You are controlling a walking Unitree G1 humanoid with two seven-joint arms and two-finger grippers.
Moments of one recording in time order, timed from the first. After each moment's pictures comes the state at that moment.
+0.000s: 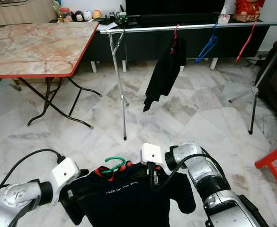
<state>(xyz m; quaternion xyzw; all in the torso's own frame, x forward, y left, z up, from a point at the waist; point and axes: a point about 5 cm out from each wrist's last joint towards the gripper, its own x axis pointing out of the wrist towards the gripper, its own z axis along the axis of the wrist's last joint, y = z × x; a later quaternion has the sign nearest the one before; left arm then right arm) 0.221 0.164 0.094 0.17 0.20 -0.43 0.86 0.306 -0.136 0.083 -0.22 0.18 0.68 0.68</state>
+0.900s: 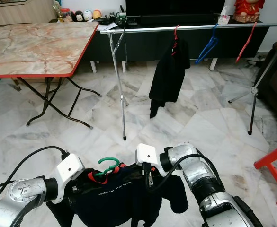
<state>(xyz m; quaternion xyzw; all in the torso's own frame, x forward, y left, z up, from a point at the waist) 0.226 0.155 0.097 0.14 0.20 -0.45 0.86 0.305 -0.123 0.087 -0.20 0.17 0.69 0.67</state>
